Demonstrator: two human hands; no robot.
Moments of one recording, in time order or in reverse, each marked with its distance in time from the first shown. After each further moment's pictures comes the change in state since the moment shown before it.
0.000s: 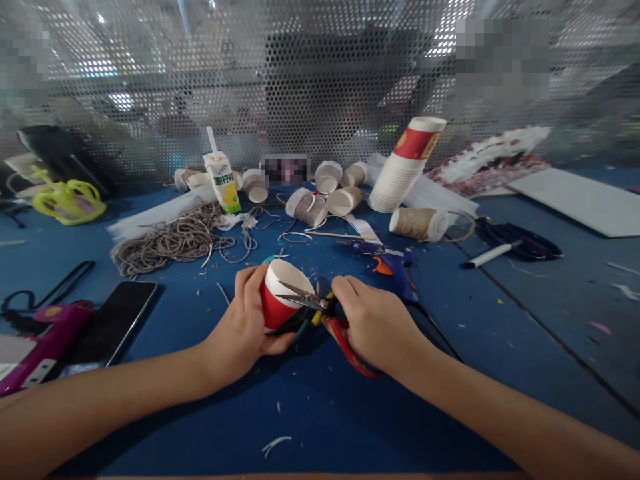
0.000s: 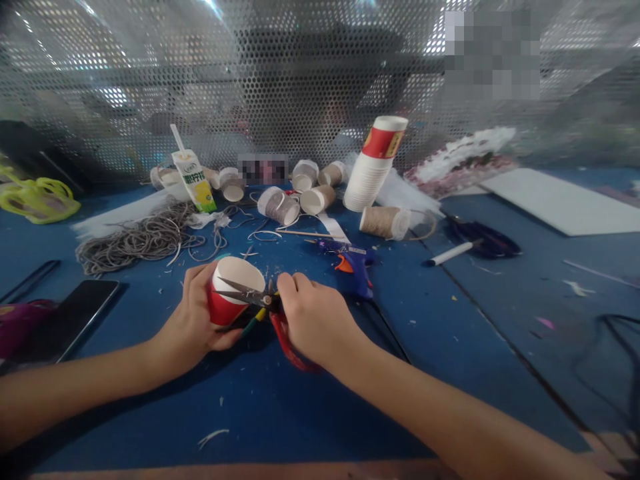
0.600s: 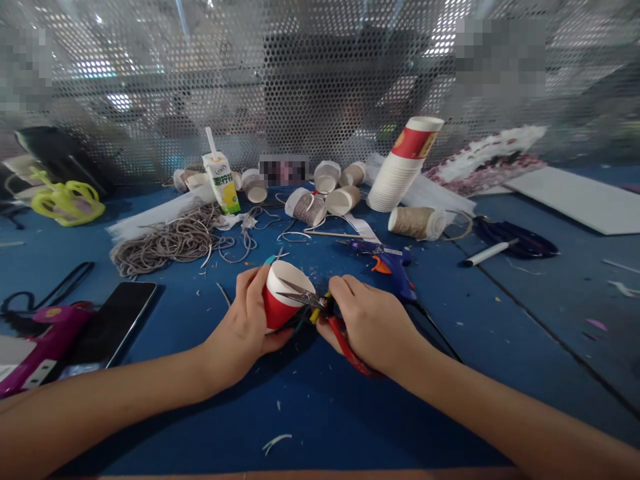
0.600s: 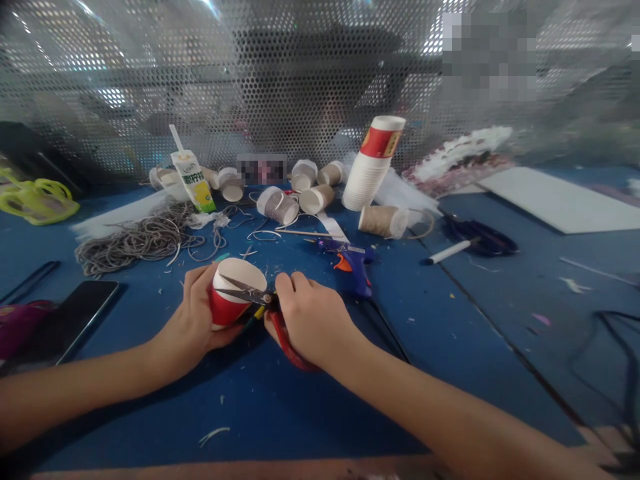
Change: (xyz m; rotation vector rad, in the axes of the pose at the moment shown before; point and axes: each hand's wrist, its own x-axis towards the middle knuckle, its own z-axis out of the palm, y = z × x) left_hand -0.004 0.000 0.000 0.067 0.001 0.074; right_hand -0.001 -0.004 0.002 -0.002 0.054 0.003
